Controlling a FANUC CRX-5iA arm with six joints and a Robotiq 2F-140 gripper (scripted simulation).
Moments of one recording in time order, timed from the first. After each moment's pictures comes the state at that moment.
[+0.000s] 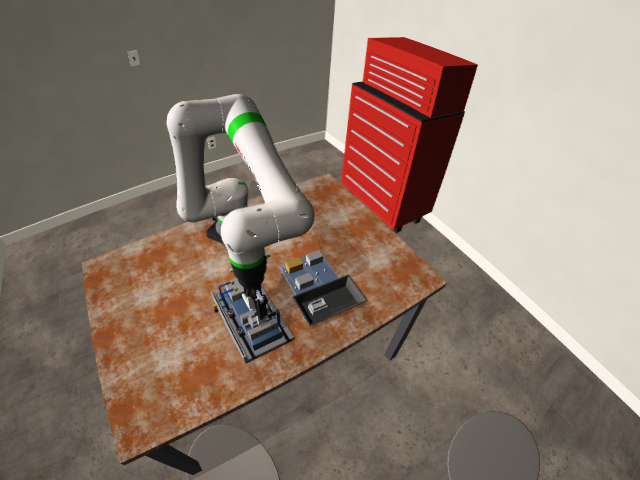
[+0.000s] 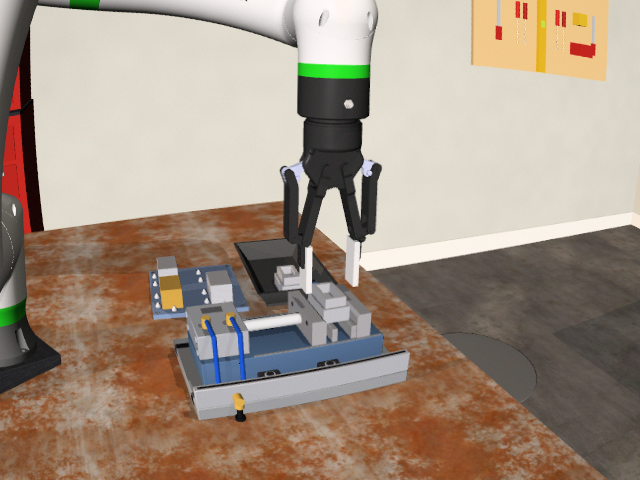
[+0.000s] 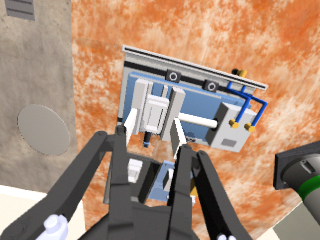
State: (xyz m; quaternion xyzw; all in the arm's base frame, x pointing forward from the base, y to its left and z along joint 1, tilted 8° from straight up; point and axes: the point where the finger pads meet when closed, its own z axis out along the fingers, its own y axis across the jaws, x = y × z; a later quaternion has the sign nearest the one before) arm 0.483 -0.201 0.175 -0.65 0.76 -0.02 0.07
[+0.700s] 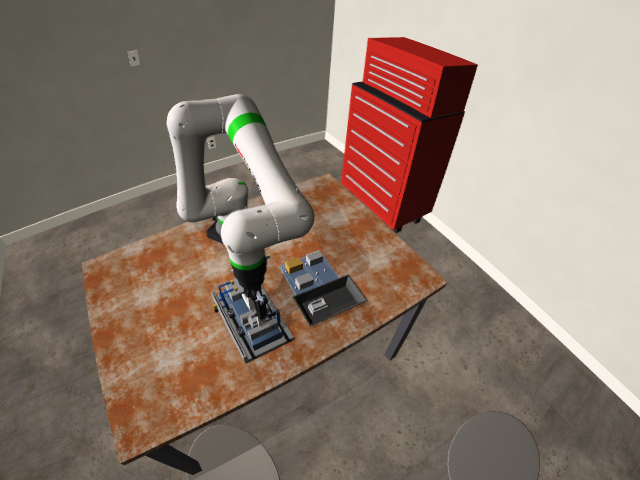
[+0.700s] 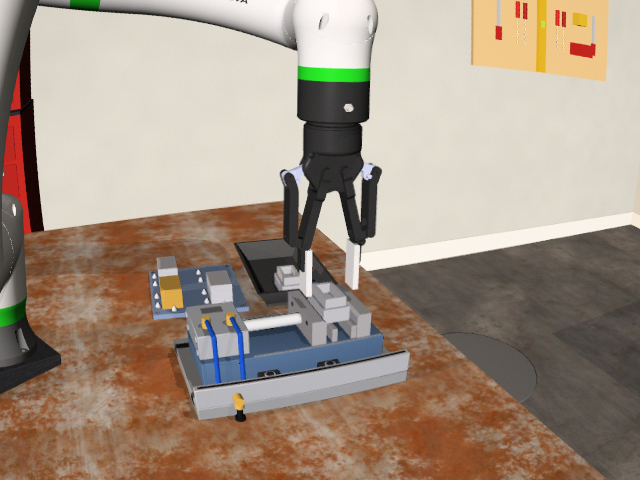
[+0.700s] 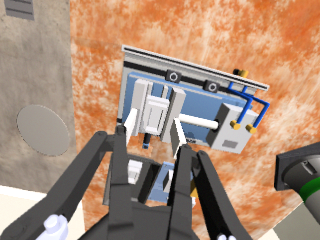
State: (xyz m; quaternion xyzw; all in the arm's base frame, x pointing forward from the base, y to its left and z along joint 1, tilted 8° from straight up) arm 0.484 -0.200 0.170 -0.65 0.76 -0.02 0.07
